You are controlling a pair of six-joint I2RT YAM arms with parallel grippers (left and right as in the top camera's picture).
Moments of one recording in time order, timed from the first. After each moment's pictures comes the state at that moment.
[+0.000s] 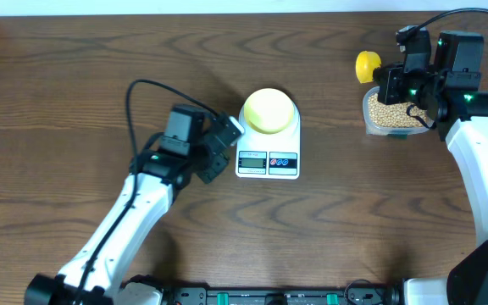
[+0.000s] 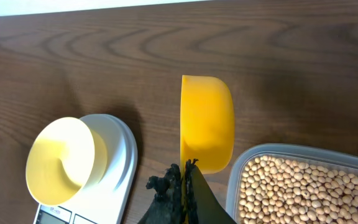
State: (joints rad) left arm -0.31 1.36 0.87 -0.50 0.19 0.50; right arm -0.04 1.57 1.30 -0.51 -0.41 0.00
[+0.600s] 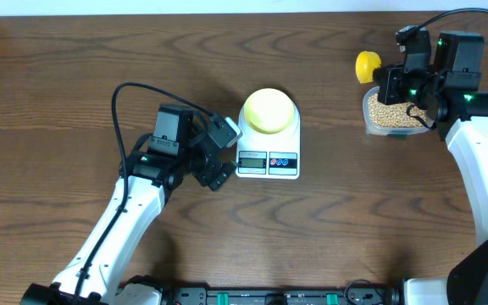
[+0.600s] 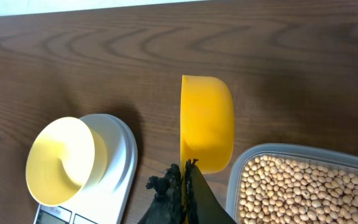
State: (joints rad) left arm -0.26 1.33 0.87 -0.54 0.37 0.51; right arm -0.04 1.57 1.30 -0.51 -0.41 -0.01
